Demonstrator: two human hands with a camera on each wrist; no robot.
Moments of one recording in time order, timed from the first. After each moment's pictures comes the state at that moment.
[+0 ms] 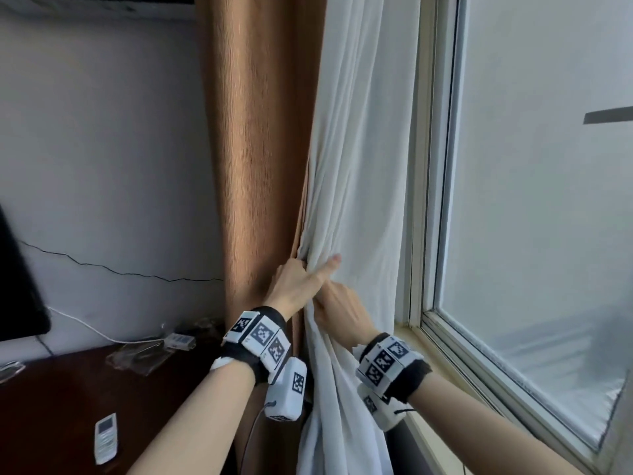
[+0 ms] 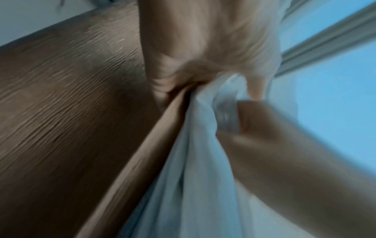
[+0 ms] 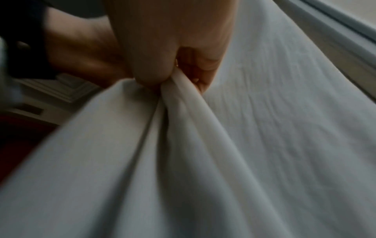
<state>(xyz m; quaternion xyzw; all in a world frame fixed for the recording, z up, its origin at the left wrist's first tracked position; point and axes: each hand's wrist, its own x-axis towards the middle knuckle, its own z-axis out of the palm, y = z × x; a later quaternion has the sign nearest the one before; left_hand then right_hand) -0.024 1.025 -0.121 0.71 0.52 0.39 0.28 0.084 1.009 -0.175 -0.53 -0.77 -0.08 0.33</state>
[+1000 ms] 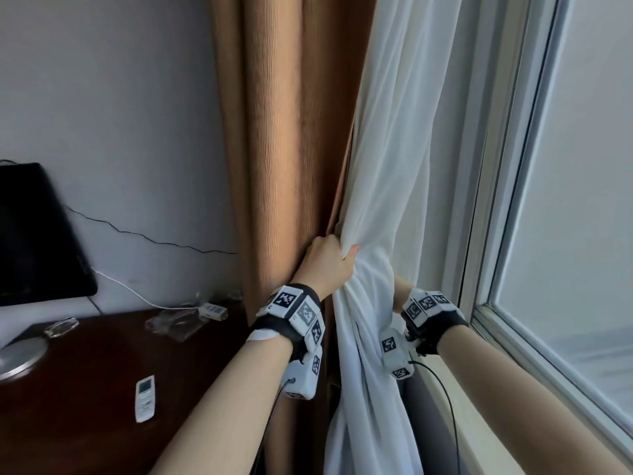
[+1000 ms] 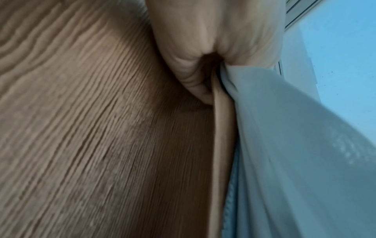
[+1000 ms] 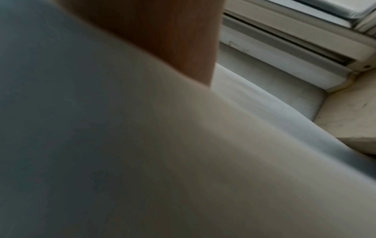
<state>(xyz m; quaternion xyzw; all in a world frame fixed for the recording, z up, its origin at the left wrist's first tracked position) -0.029 1.078 -0.129 0.74 0.52 0.38 0.18 0.124 1.142 -0.211 -0.55 -0.39 0.58 0.46</state>
